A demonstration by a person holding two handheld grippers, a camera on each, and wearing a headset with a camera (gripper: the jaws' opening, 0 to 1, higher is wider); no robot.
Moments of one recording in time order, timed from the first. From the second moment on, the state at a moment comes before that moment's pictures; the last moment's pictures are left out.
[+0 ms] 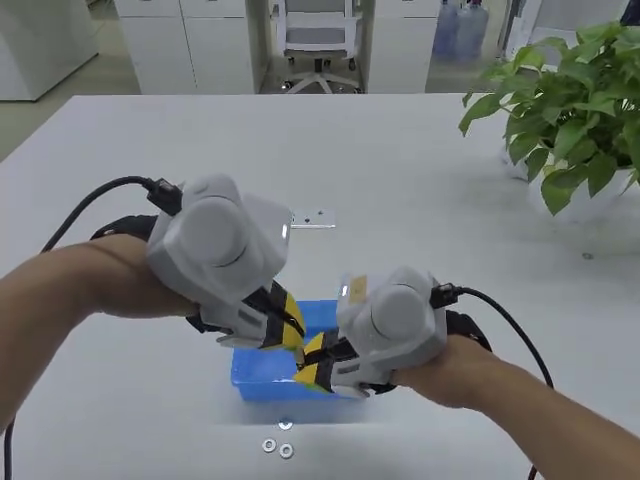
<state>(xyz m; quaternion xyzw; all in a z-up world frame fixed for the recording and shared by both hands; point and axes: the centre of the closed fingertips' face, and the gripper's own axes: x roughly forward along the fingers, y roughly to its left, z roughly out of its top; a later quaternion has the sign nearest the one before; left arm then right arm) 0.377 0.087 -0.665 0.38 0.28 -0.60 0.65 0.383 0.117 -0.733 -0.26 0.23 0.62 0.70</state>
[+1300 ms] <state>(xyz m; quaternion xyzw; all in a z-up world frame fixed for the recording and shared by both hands) 0.426 0.086 -0.709 0.36 0.30 -0.60 0.65 0.430 0.112 -0.779 -0.26 0.25 0.63 0.69</state>
